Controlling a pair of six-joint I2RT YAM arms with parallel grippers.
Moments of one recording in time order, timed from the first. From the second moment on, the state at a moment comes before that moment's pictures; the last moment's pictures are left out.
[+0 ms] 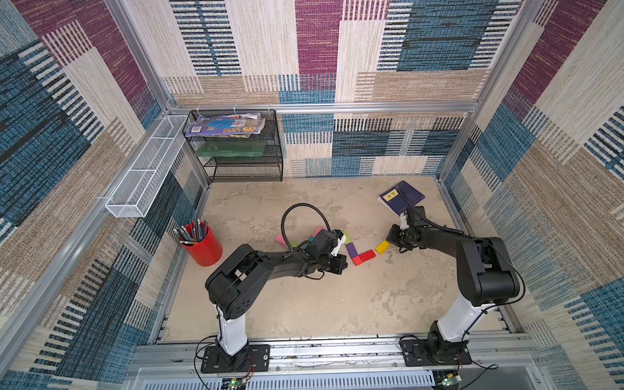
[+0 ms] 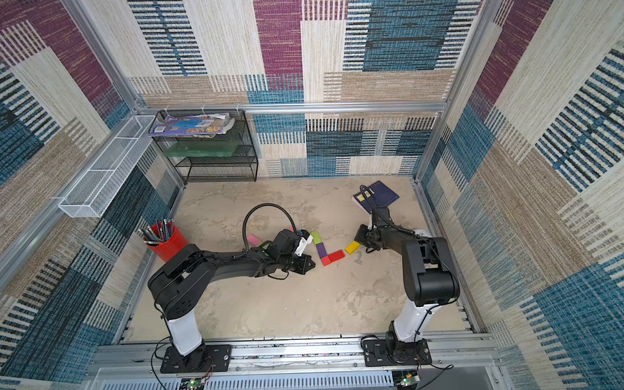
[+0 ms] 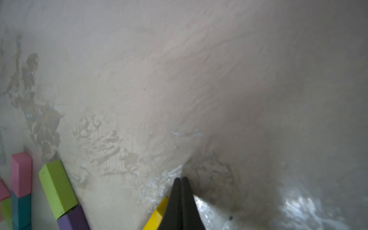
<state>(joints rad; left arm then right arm) -0.78 1.87 1.00 0.06 0.34 -0.49 0.05 1.77 0.94 -0.19 -0.25 0.48</state>
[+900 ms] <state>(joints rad) -0.79 1.96 1.06 0.04 0.34 -0.50 0.09 1.74 0.87 -0.13 -0.22 0.49</state>
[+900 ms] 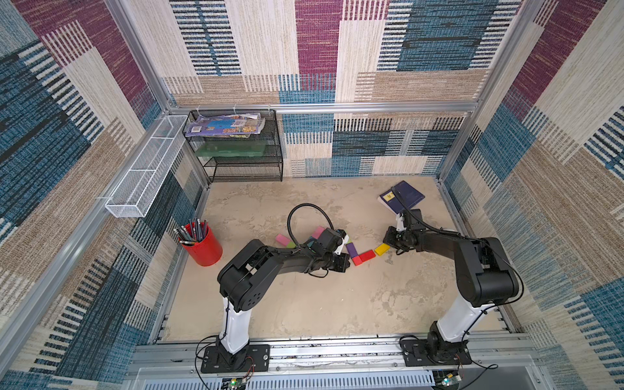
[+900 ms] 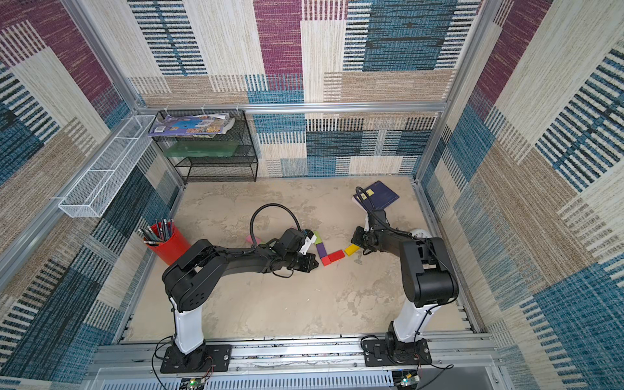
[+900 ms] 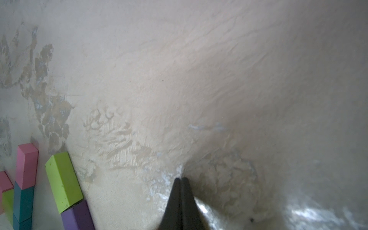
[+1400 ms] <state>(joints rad) -0.79 1.96 1.07 0.04 0.34 -0.50 0.09 1.69 0.82 -0.14 -0.14 0.51</state>
